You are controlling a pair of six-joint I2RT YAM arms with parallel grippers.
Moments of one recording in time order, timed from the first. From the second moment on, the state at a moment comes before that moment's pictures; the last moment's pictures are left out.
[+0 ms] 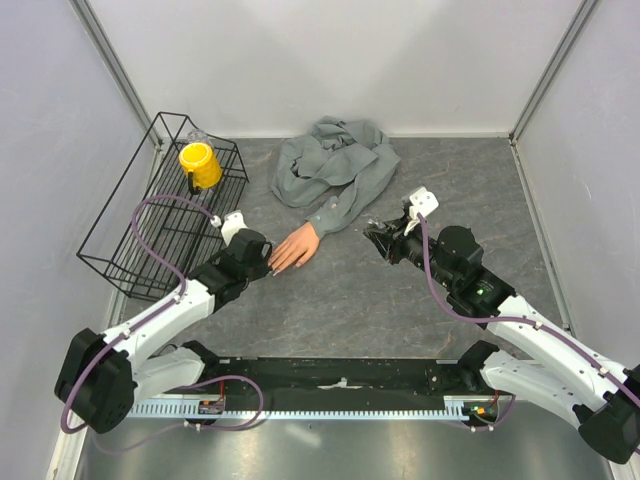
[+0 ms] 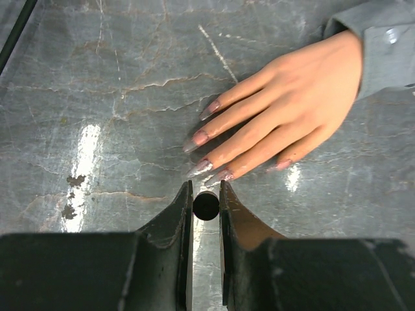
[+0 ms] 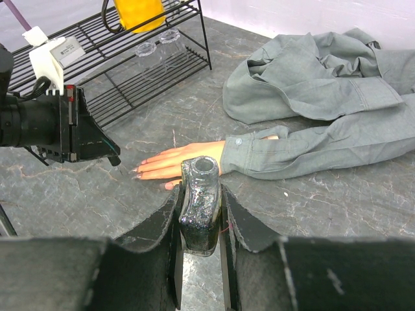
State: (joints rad) left arm -0.57 1.09 0.60 -0.31 -0.40 -0.77; right arm 0.70 0.87 0.68 0.12 -0.06 0.14
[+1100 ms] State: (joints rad) left arm -0.57 1.26 0.66 -0.20 -0.39 -0.76; right arm 0.69 0.87 0.68 0.12 -0.06 0.14
